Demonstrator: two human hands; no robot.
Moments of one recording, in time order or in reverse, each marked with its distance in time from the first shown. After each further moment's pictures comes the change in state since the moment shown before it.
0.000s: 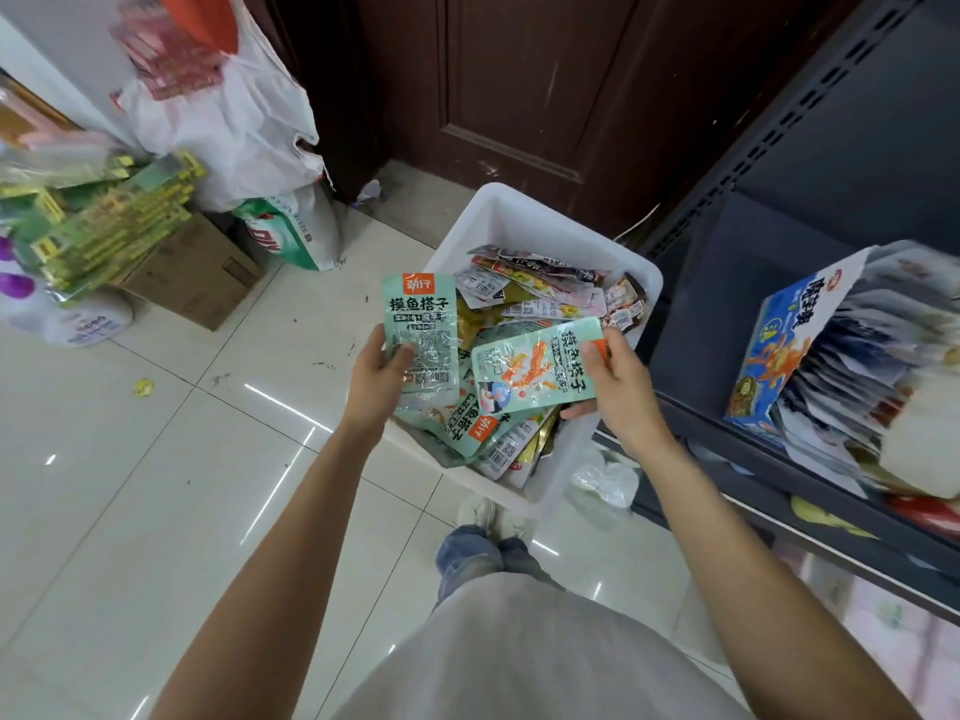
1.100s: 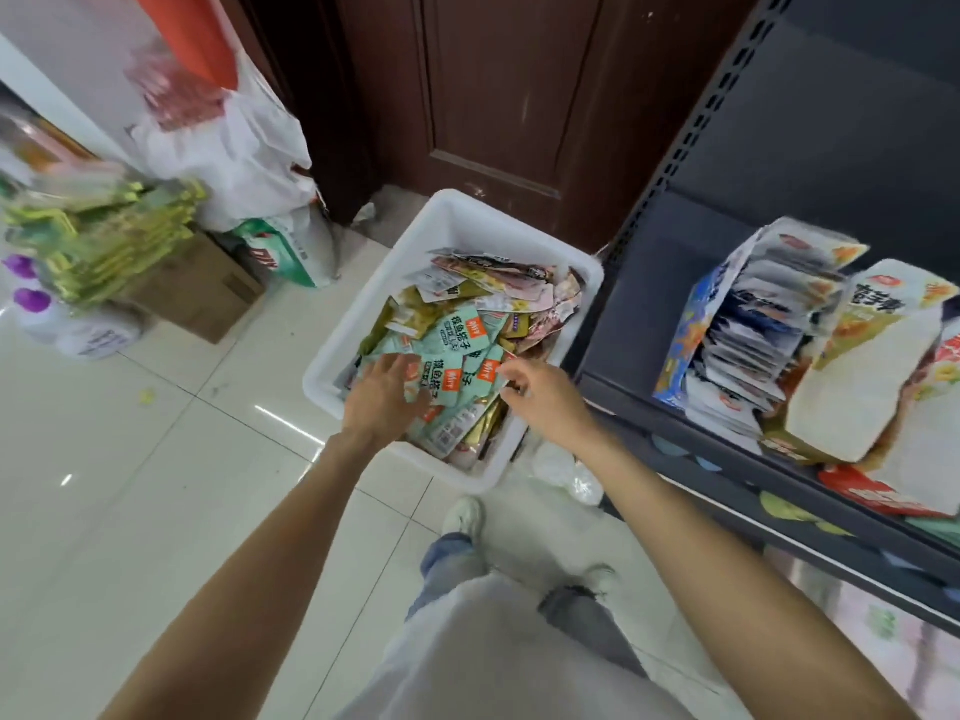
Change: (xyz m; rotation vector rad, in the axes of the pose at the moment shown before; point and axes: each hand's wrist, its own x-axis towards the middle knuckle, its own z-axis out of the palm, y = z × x) left_hand -0.026 -0.033 0.048 1.158 -0.072 0.175; right_hand -0.013 0.027 -0.014 -0.563 -0.262 -0.196
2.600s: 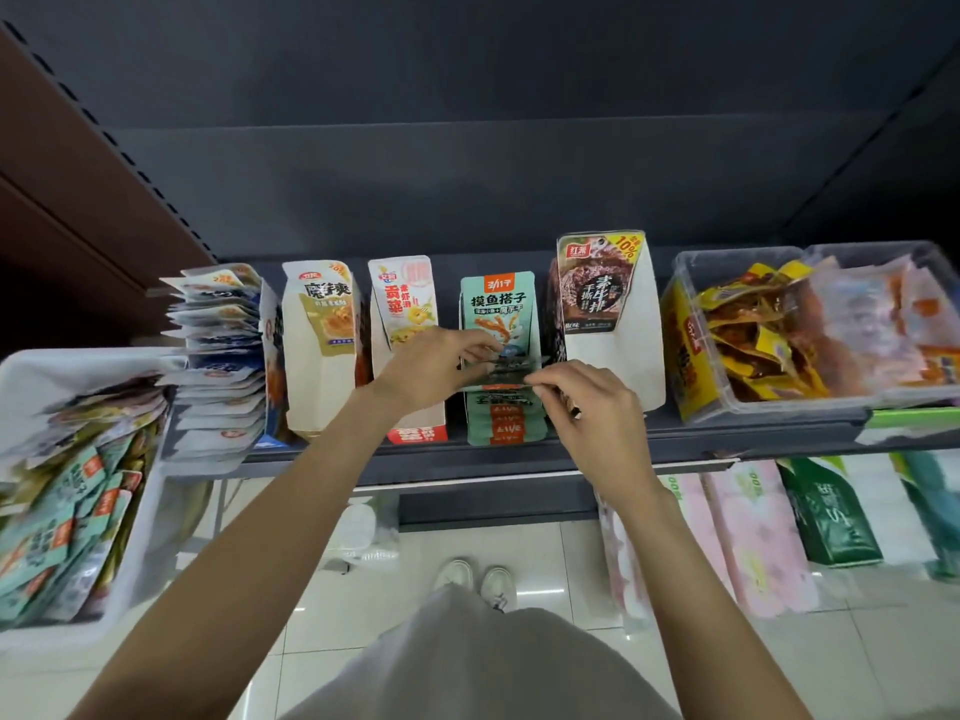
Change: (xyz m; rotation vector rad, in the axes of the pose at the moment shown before) left_hand -0.087 0.516 0.119 0.019 -0.249 1.035; right_hand -0.340 0.275 -0.232 -0.179 0.979 -0.041
